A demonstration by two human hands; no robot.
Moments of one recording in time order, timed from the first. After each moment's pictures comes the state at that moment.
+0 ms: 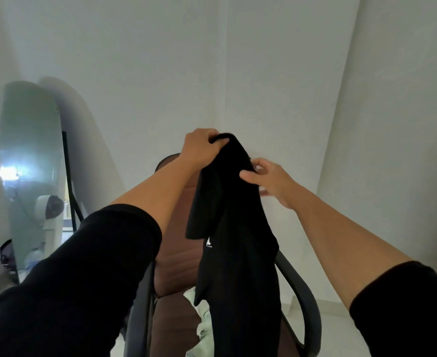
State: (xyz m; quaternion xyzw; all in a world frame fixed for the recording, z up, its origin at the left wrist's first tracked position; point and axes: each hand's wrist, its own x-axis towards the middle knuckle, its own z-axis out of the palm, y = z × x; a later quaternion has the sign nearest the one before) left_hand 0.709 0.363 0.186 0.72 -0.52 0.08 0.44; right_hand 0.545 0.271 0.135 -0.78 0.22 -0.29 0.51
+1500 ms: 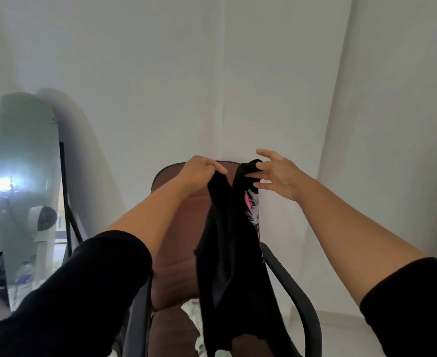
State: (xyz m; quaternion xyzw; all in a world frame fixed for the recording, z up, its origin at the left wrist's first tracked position) left_hand 0.714 0.381 0.170 0.72 -0.51 -0.12 0.46; right_hand 0.542 0.275 0.176 -0.65 0.24 -0.32 0.65
